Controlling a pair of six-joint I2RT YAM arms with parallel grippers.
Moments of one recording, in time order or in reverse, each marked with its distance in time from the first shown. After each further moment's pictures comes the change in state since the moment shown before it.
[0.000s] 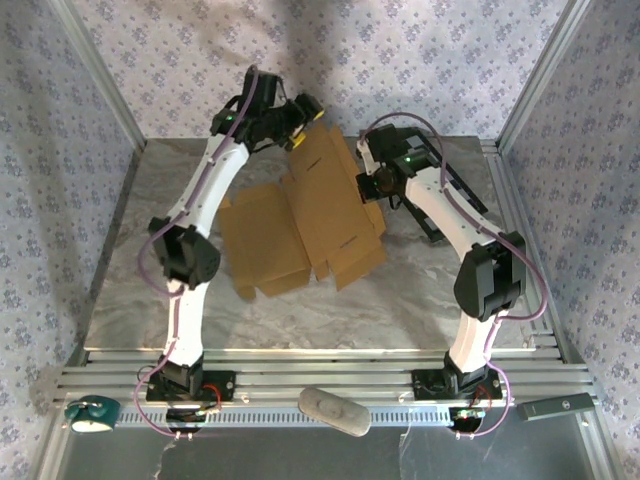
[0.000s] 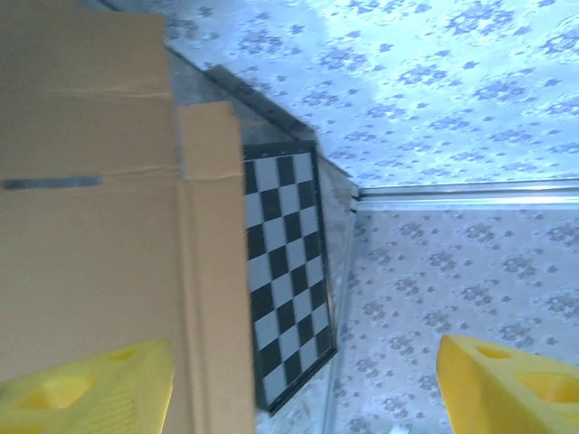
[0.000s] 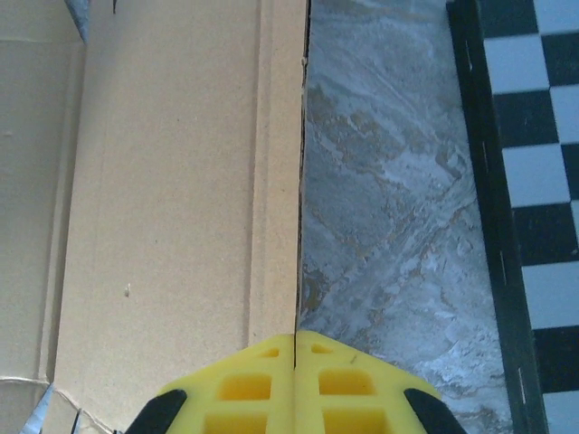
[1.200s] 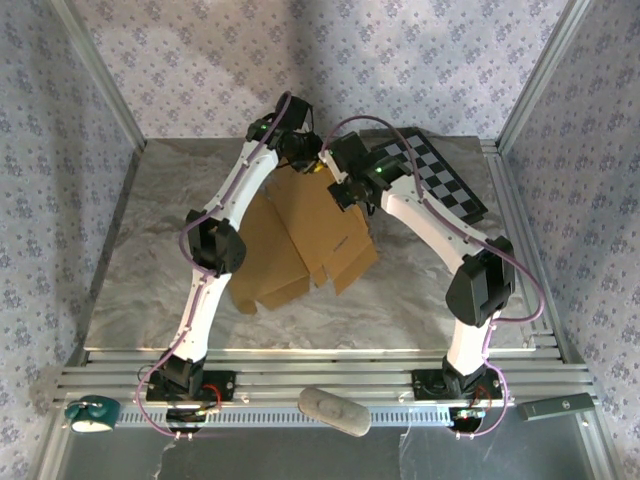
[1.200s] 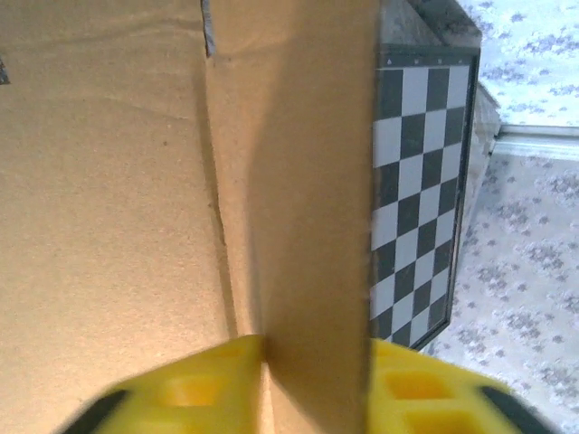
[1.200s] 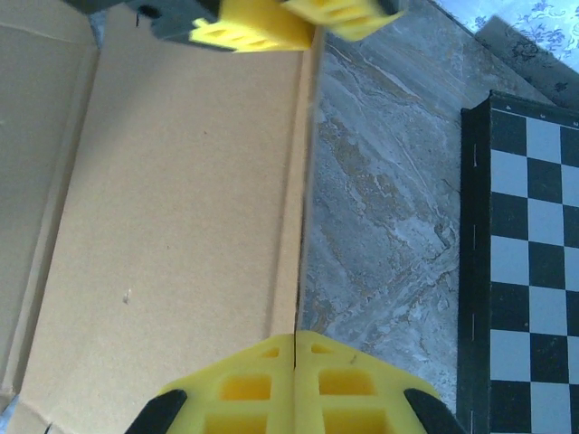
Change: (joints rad) left arm -0.056 0.239 0.146 -0.217 -0.016 0.062; right arm 0.194 0.006 0.064 -0.016 0.193 -0.135
